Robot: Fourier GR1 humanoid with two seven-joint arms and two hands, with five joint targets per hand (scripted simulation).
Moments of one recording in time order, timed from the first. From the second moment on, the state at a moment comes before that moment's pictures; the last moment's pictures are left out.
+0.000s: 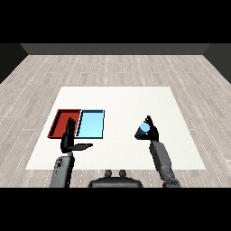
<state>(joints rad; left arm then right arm) 0.06 0.03 0.03 -1.64 -0.01 0.02 -0.35 -0.33 -0.07 -0.16 -0.89 -0.18 0.16 -0.40</state>
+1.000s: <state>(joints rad) 0.02 0.04 0.05 -1.56 0.02 0.00 -0.40 -0.40 -0.05 -0.15 -0.79 -0.15 0.01 -0.38</state>
